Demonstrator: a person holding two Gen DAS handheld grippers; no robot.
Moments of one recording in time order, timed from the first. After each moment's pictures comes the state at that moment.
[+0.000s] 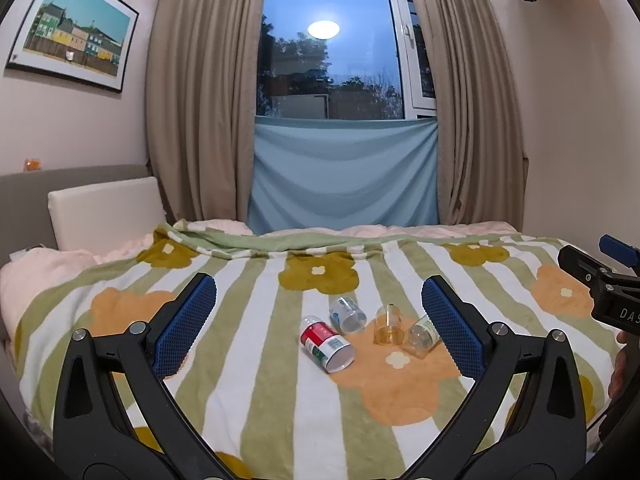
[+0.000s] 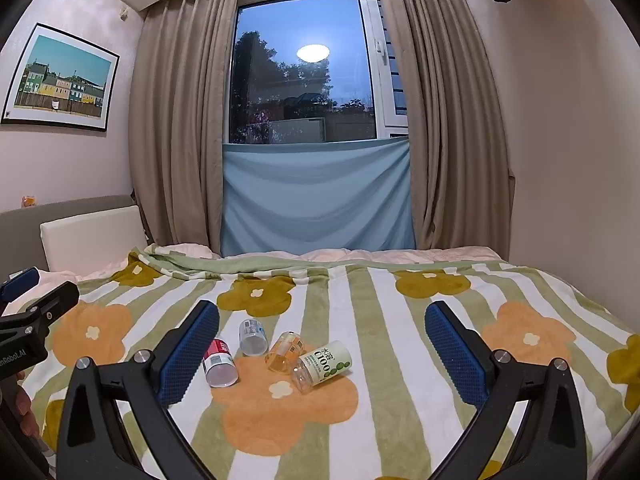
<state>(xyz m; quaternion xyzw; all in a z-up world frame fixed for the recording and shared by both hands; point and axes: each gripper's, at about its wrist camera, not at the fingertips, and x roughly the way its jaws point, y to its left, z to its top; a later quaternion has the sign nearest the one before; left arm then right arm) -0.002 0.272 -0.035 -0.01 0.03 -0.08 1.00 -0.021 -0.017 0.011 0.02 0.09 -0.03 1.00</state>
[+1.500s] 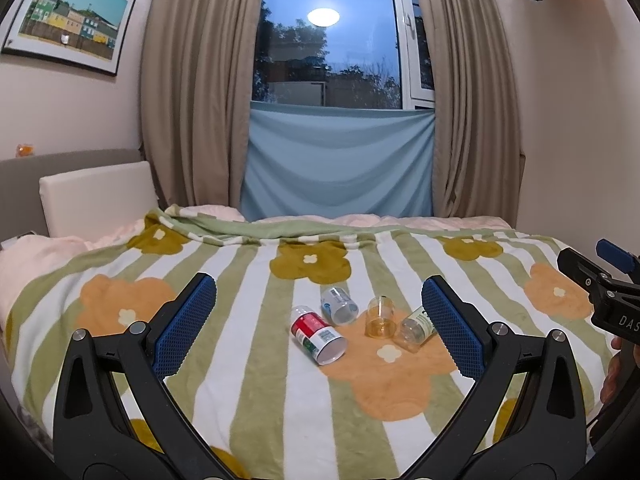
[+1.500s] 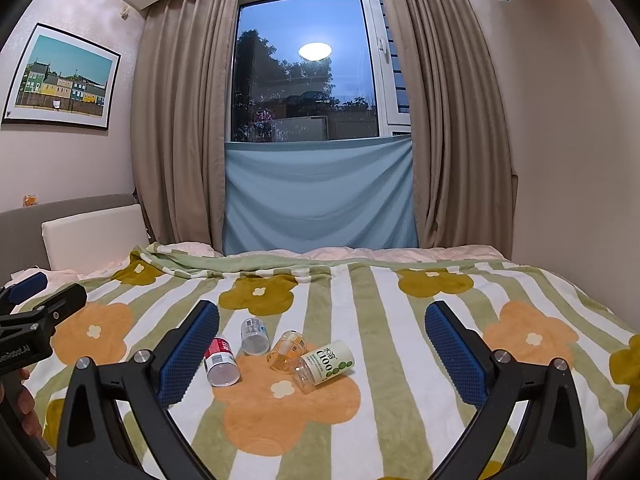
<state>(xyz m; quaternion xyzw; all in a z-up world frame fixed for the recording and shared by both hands) 0.009 0.268 -0.039 -0.02 0.06 -0.09 0.99 -0.020 -0.011 0.009 0.02 0.09 -0.03 1.00</state>
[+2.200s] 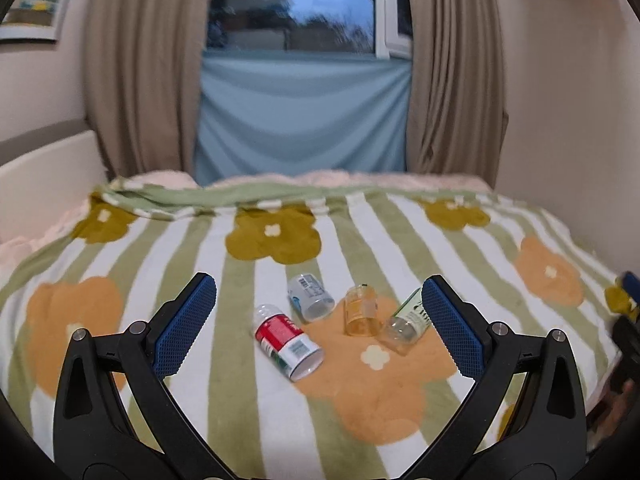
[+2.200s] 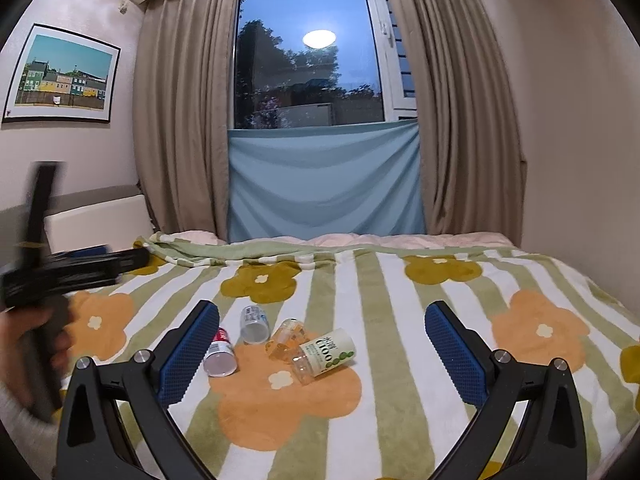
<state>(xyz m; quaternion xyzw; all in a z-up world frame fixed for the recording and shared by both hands) 0.153 0.239 -0.022 0.00 0.17 -0.17 0.97 -0.006 -0.024 -0.010 0.03 0.11 -0.01 0.99</state>
